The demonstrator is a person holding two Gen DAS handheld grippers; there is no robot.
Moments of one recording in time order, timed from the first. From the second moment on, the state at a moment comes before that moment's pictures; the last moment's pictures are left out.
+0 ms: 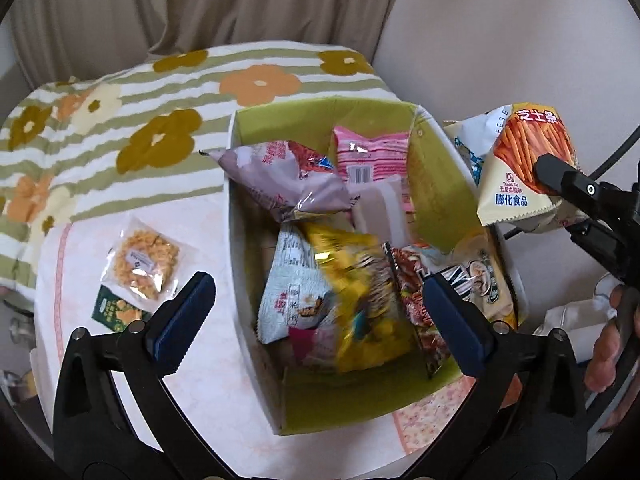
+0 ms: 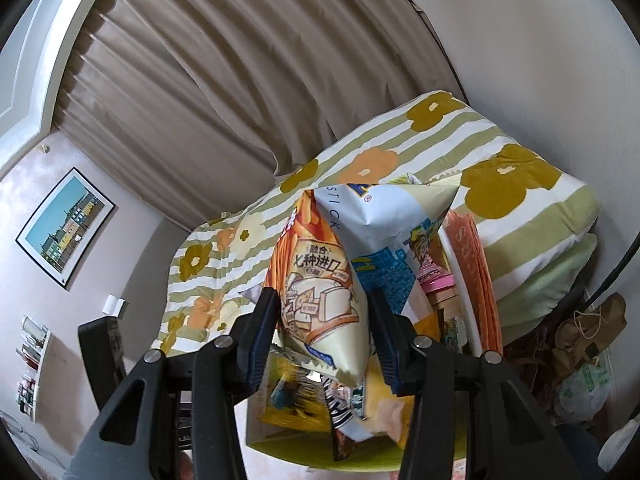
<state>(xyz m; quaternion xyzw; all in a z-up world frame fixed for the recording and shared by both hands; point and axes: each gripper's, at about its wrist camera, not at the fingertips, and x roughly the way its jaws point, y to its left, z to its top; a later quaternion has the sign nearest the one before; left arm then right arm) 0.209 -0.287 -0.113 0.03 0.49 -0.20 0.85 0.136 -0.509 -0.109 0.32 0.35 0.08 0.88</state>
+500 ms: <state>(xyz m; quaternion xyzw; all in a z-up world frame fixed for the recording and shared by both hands) 0.217 -0.243 -0.112 0.00 0.49 -0.17 0.86 0.192 -0.484 -0.132 0.25 0.44 0.06 0.86</state>
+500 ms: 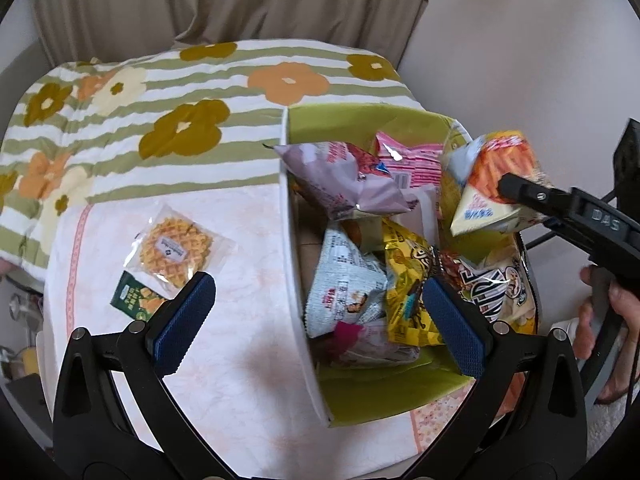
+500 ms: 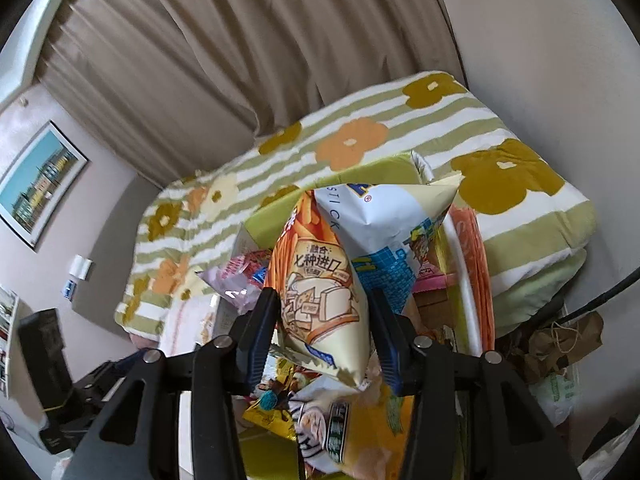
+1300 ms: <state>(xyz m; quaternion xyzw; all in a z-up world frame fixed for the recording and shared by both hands) 0.177 -0.144 -0.104 -0.02 0.48 -0.08 0.87 0.162 -0.419 -0.099 0.15 0.43 0.14 0.88</state>
